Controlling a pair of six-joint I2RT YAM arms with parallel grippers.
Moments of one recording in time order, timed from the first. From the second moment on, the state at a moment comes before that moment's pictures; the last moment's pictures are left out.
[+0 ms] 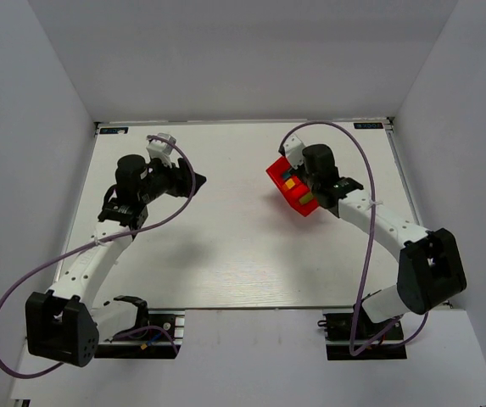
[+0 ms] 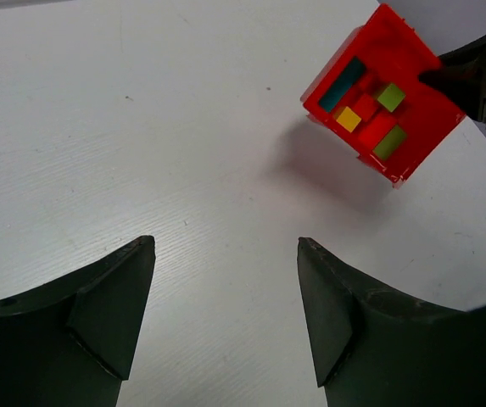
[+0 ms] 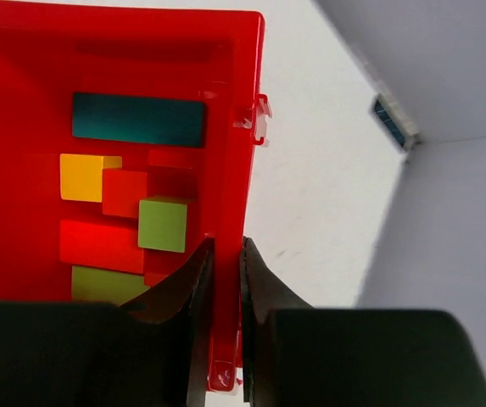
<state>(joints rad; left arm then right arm) -0.22 1.12 0.84 0.01 0.43 -0.20 0.51 1.46 1.05 -0.17 0.30 -0.53</state>
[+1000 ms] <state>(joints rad) -0.22 1.15 0.86 -0.03 0.45 -0.20 0.78 1.95 0.67 1.22 0.79 -1.87</state>
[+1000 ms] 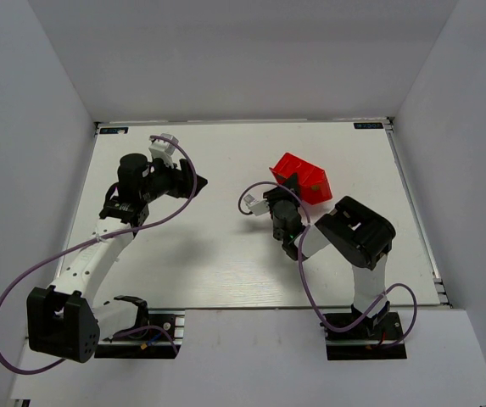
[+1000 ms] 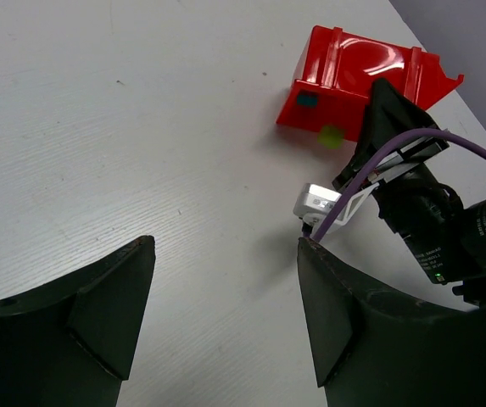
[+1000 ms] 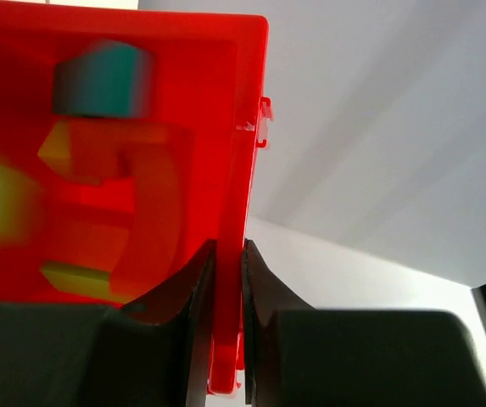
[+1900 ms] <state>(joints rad) -0.22 1.15 0.86 -0.03 0.45 -0.20 0.77 1.88 0.67 1.22 0.78 -1.99</state>
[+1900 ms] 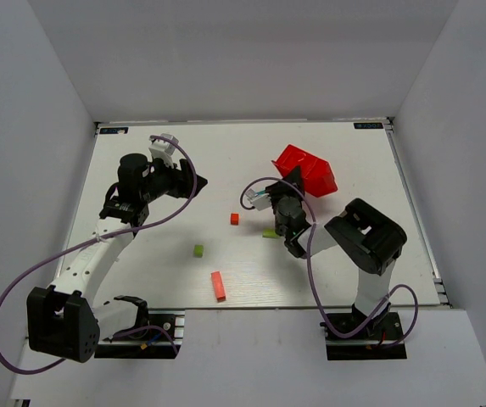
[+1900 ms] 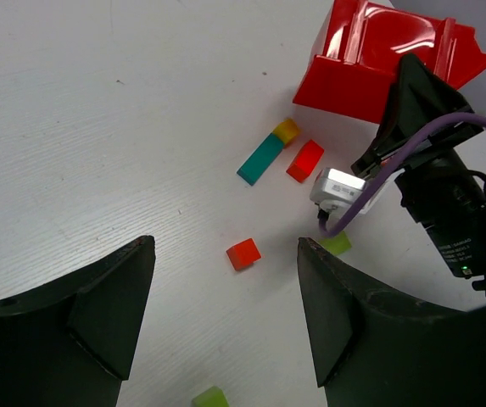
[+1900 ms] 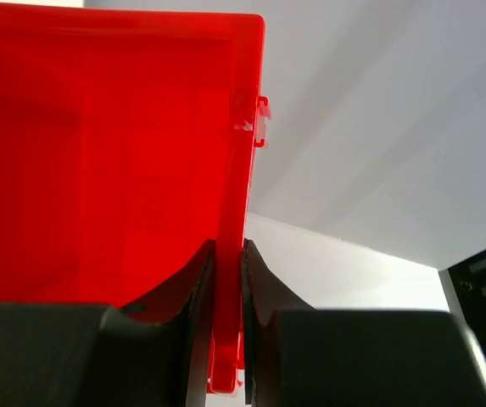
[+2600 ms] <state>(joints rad) -0.22 1.16 0.86 -0.03 0.45 -0.20 0.53 1.52 0.88 0.63 0.79 -1.16</state>
